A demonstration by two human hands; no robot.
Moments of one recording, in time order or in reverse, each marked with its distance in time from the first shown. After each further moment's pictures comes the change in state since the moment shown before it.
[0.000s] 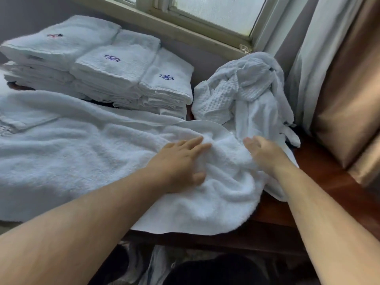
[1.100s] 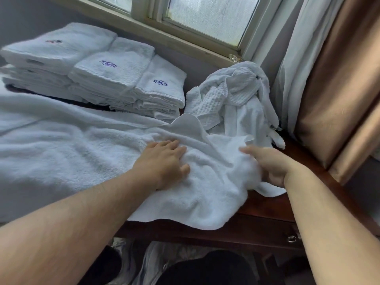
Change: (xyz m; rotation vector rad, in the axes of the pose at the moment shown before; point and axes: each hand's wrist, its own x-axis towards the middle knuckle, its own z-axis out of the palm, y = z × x) left_hand -0.013 -0.002 -0.007 0.106 -0.043 -0.196; right_hand -0.022 0.018 -0.028 0.525 -0.389 0.082
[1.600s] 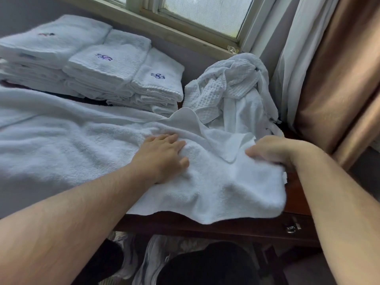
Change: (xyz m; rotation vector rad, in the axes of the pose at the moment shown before) left_hand 0.001 -0.001 0.001 -0.010 0.013 0.010; right_hand -0.006 -0.023 -0.010 -0.391 0.069 0.195
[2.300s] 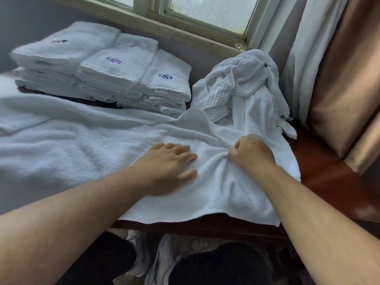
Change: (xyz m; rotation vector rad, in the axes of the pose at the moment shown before) left_hand -0.030 -0.015 -0.004 0.034 -0.054 0.228; right_hand 0.032 -0.016 0.082 -0.442 0.592 -0.300
